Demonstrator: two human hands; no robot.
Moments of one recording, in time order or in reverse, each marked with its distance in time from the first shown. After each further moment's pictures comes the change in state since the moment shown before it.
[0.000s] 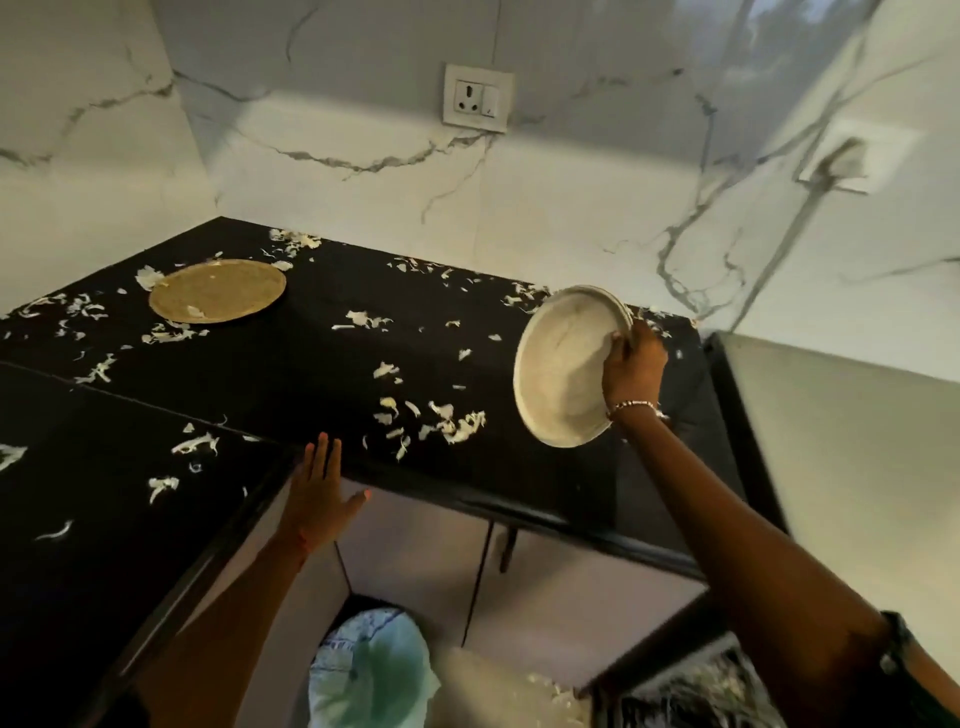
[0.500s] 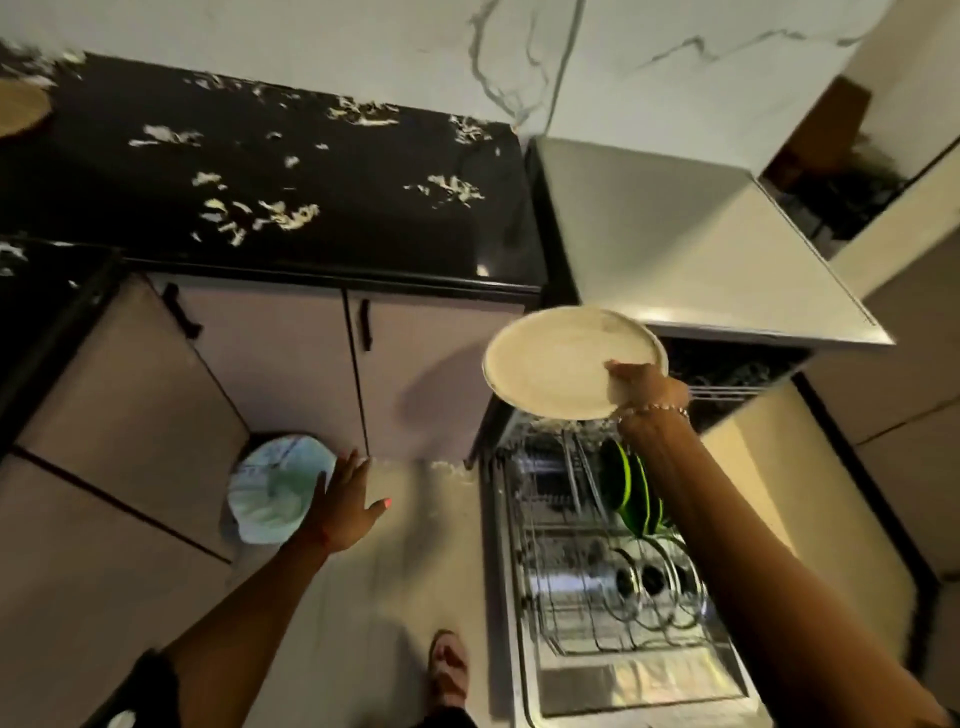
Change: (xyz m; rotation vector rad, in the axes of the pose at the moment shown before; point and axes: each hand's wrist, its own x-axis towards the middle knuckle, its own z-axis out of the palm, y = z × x) left_hand -0.294 0.068 0.156 0.189 -0.472 0.306; right_hand -0.254 0.119 -0.279 0.456 0.404 1.029
